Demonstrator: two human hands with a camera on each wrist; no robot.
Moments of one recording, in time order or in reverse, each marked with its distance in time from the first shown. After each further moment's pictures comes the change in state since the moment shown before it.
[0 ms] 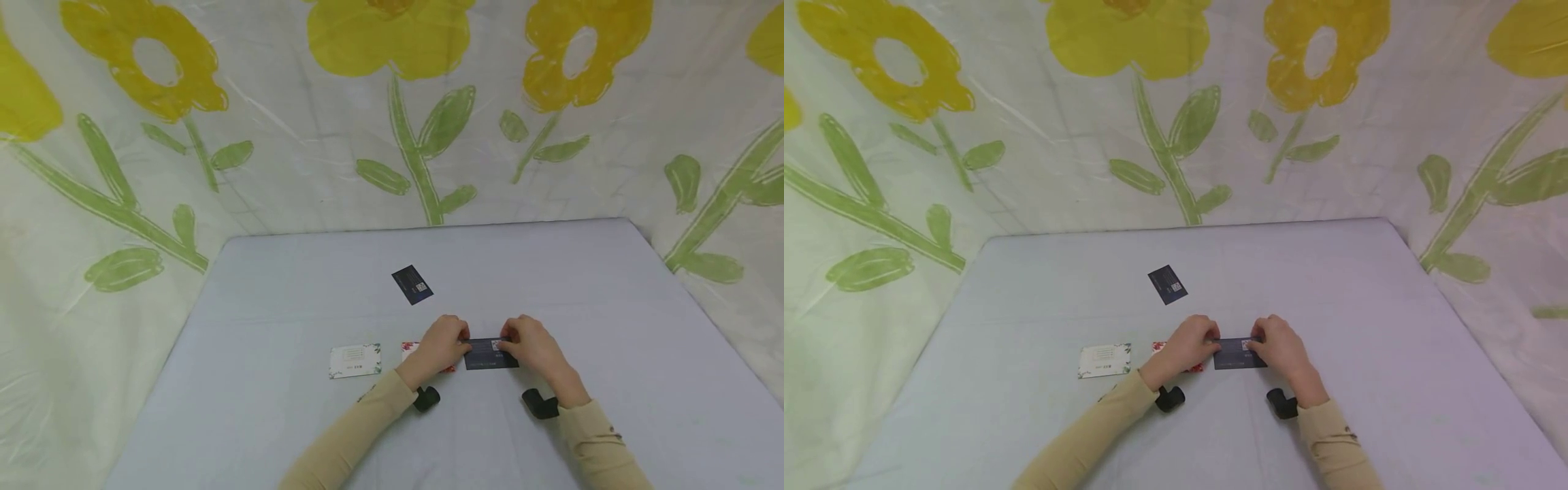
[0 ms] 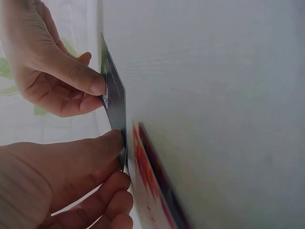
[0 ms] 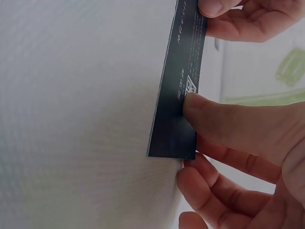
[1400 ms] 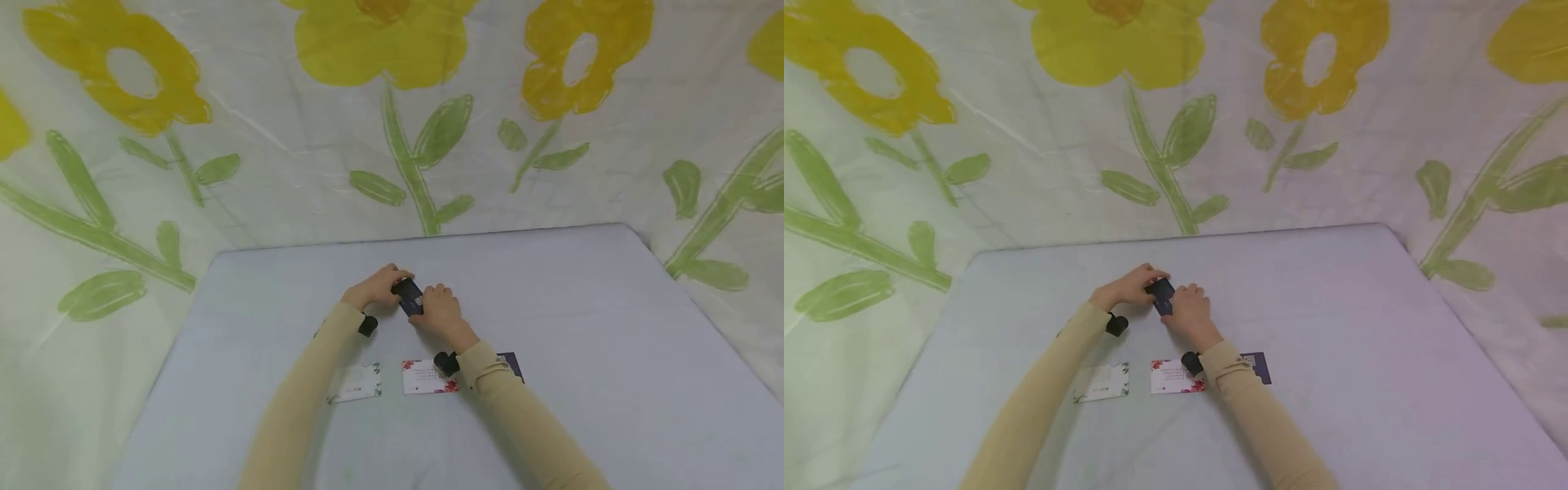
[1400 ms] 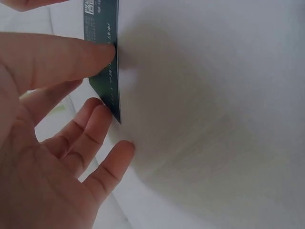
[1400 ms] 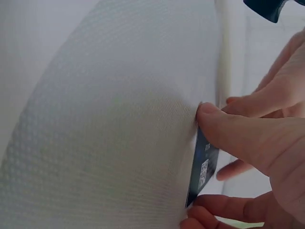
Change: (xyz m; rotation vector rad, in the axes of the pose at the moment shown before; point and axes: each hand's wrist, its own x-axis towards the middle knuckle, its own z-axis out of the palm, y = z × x) left_hand 0.071 -0.158 -0.079 -0.028 -0.298 0.010; right_hand 0.121 -0.104 0.059 -0.291 -0.052 0.064
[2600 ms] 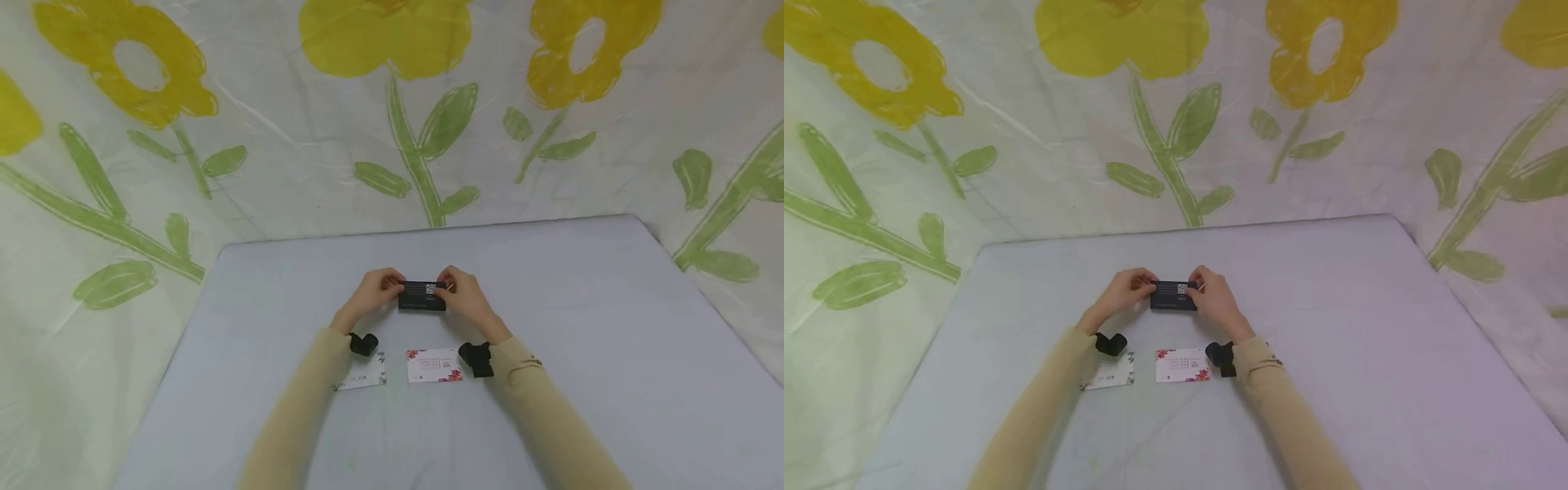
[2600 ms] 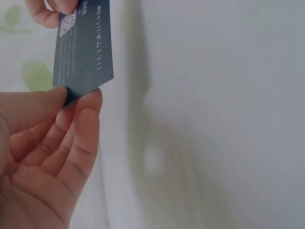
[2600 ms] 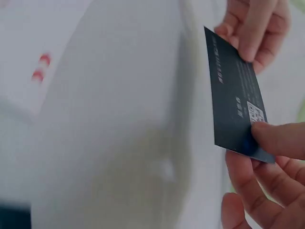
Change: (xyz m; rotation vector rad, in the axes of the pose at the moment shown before) left_hand -0.047 0.020 0.016 -0.426 0.365 -0.039; right_hand -0.007 0.041 -0.011 0.612 0.209 -0.164
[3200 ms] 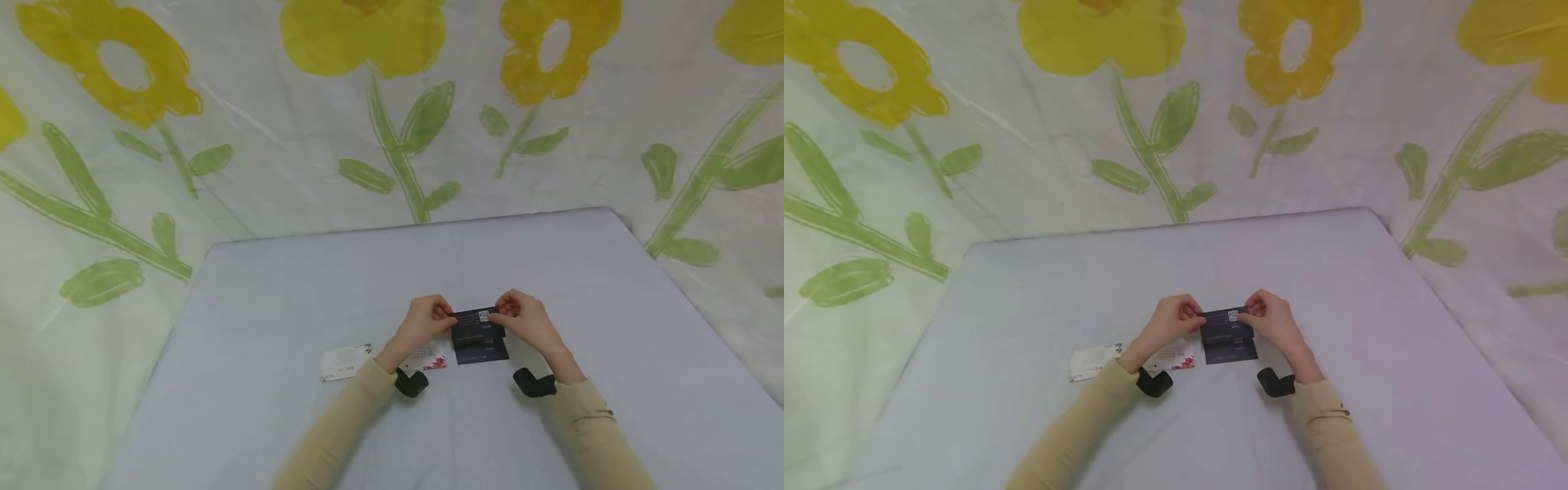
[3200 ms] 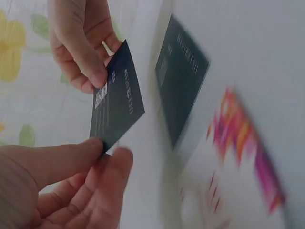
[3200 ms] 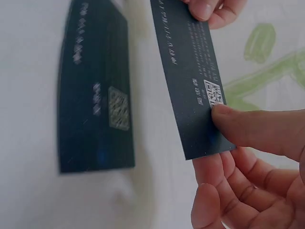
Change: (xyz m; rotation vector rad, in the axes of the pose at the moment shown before) left_hand -0.026 0.087 0.101 -0.079 -0.029 -0.026; right_hand -0.097 0.034 -0.087 -0.082 0.023 0.182
